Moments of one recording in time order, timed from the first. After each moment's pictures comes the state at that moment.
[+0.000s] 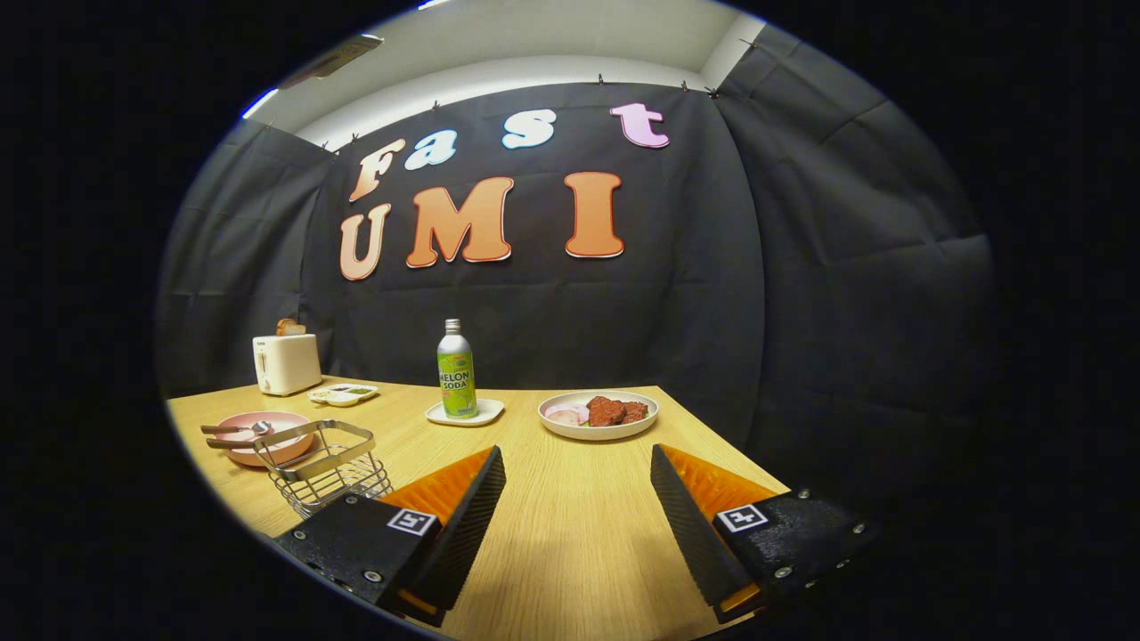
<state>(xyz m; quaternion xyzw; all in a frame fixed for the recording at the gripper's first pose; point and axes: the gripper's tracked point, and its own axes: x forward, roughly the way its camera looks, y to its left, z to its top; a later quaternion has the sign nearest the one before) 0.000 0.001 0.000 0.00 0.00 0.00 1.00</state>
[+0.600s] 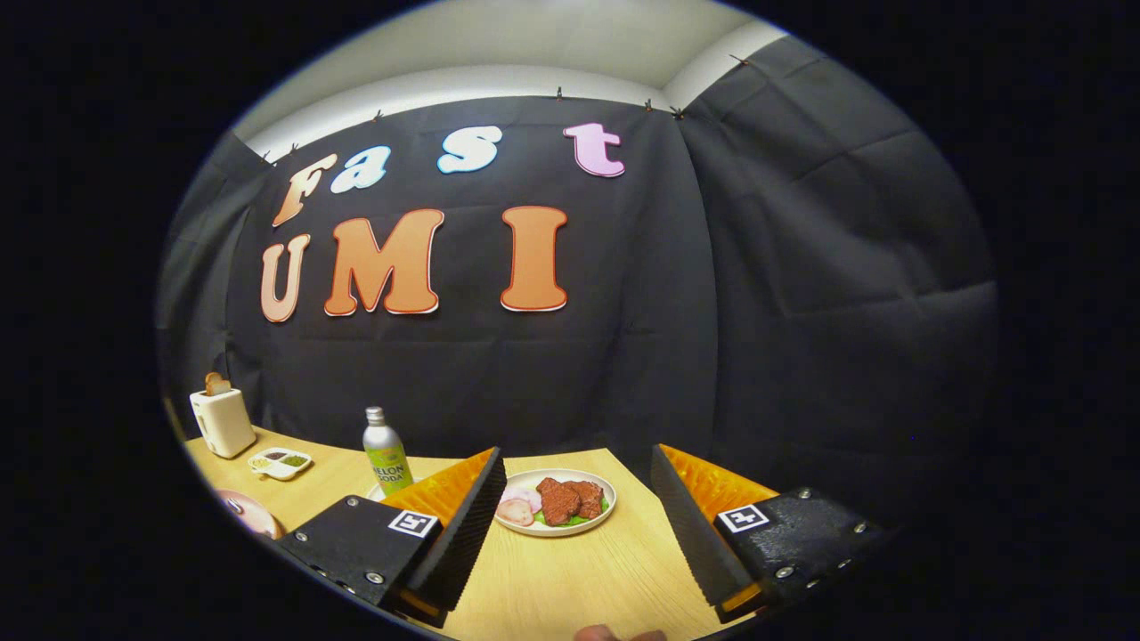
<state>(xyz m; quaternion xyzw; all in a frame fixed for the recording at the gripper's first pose) 0.059 -0.004 0.151 0.00 -0.03 -0.11 0.99</state>
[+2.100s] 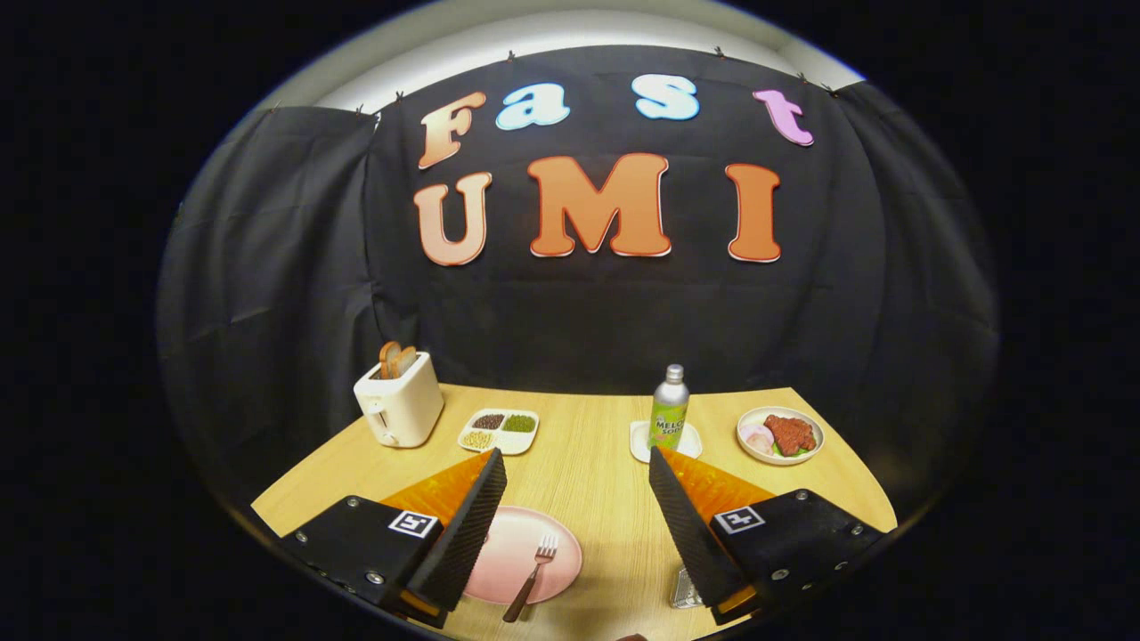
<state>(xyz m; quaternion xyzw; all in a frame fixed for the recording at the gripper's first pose) 0.014 0.350 0.148 -0.02 0.16 0.07 0.98</state>
